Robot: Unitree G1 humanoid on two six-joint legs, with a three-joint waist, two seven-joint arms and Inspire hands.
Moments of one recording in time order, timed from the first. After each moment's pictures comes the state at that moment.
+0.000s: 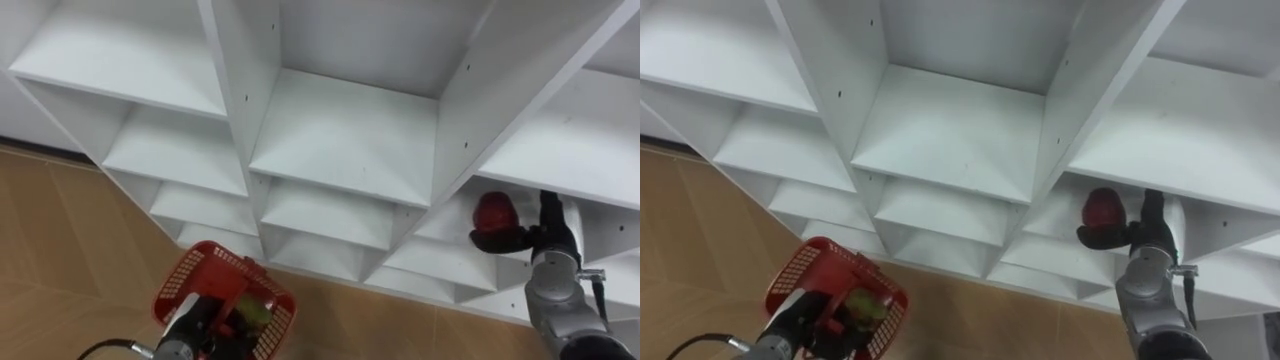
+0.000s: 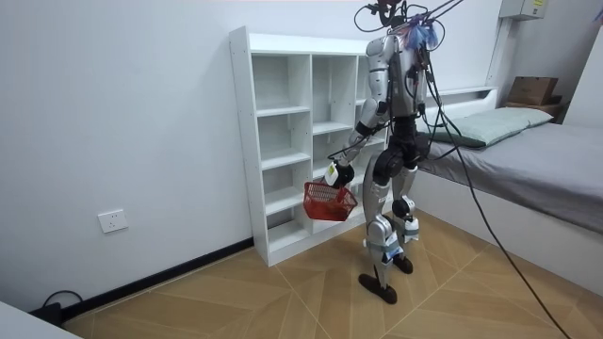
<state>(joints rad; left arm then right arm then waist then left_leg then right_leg) -0.03 0.22 -0.12 0.91 0.28 -0.05 0.00 -0.33 -0.35 0.06 1.05 -0.01 -0.15 -0.37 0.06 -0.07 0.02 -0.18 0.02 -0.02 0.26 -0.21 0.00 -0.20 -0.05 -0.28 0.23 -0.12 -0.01</state>
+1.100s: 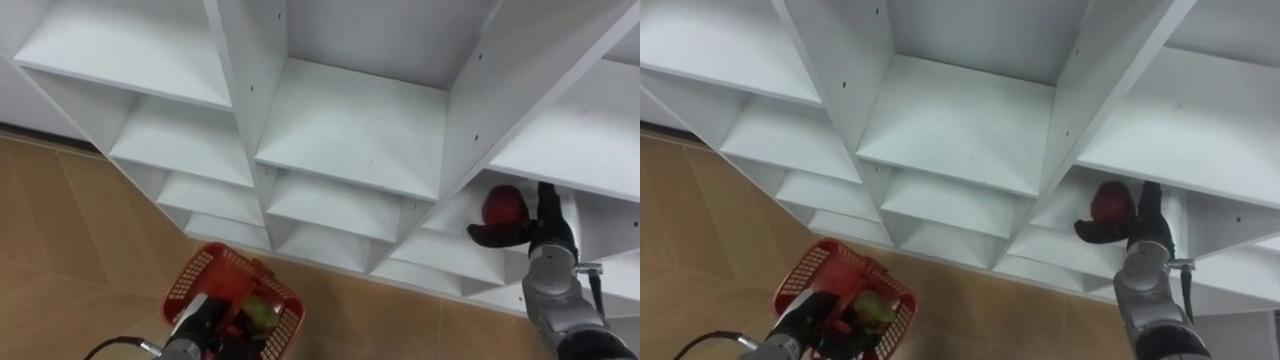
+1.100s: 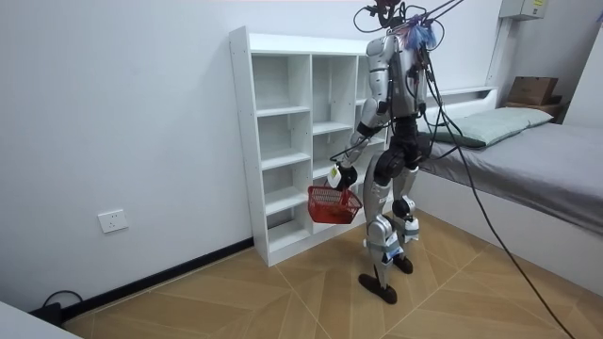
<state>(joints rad) -0.08 0.20 -0.15 0.97 0.27 -0.05 -0.01 -0.35 -0.34 0.06 1.05 -0.01 -0.15 -0.37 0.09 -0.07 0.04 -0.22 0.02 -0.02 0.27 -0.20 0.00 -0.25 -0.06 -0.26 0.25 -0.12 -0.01</state>
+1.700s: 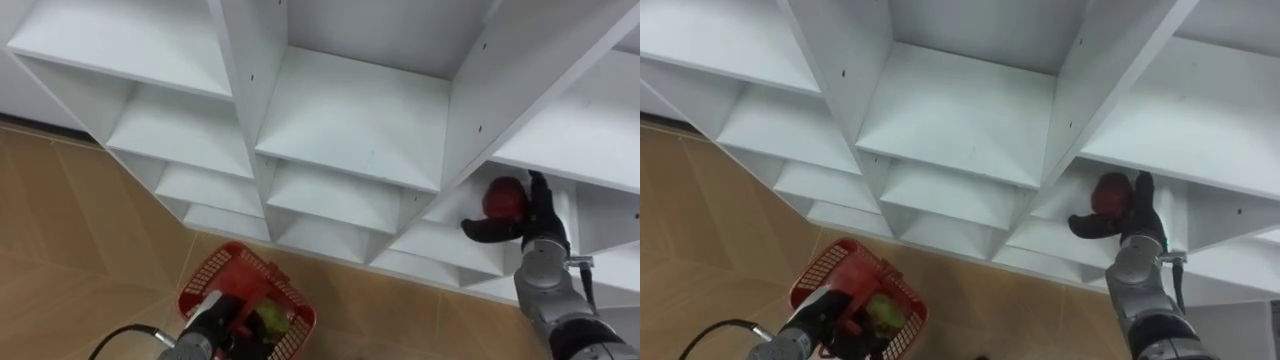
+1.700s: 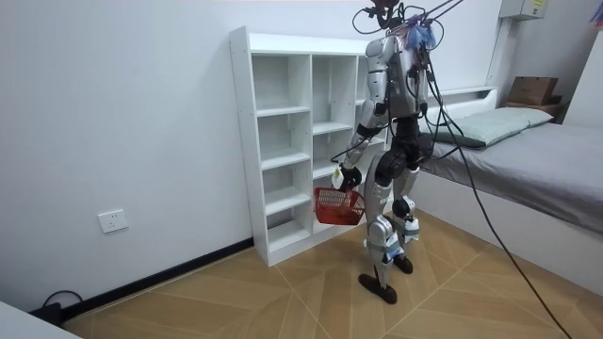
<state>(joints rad) -0.13 0.20 -0.24 1.02 0.27 -0.05 -0.01 -0.43 -0.33 0.10 1.16 0.02 -0.18 -0.40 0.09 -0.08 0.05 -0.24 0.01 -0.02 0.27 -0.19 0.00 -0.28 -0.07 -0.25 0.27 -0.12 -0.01</state>
